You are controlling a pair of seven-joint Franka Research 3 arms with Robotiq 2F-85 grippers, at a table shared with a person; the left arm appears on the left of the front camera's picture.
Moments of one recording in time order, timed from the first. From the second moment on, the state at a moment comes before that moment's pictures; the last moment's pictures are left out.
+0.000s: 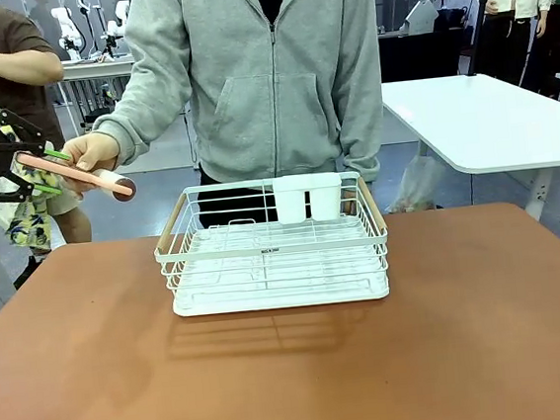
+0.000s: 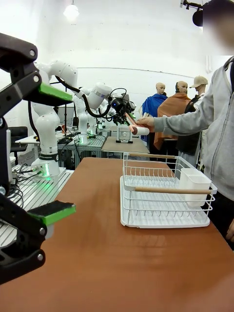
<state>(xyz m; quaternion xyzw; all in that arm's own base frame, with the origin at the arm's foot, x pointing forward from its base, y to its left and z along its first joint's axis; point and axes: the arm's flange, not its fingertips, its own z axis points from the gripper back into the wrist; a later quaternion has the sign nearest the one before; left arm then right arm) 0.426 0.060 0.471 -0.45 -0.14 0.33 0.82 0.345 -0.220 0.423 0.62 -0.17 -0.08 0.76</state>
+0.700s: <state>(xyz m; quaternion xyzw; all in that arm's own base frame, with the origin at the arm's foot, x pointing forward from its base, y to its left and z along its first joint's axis) 0.427 0.058 0.471 -0.46 -0.14 0.32 0.82 0.345 -0.220 0.423 0.62 -0.17 -0.08 0.76</state>
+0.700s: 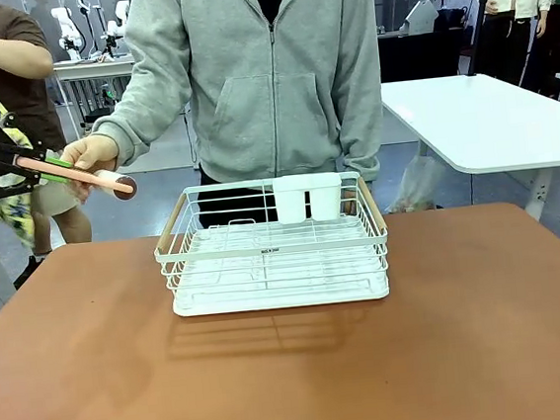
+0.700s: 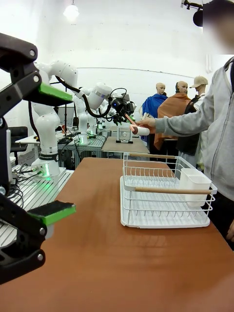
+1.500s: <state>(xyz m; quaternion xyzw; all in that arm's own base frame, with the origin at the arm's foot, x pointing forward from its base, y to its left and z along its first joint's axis) 0.427 0.059 0.471 -0.46 -0.14 0.32 0.82 0.345 -0.220 0.423 0.62 -0.17 -0.08 0.76</state>
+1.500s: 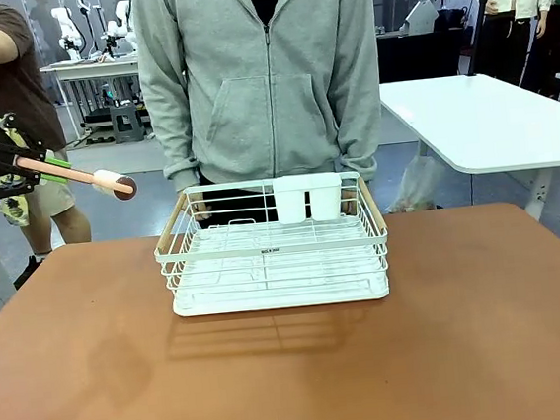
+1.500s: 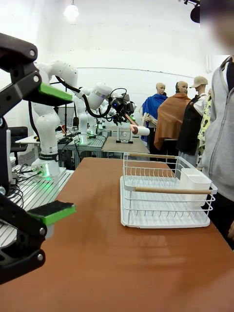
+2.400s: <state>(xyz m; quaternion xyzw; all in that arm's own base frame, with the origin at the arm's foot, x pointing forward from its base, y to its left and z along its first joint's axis) 0.427 0.059 0.471 -0.46 -0.14 0.32 0.82 0.345 -0.220 0.423 0.62 -0.17 -0.08 0.76</state>
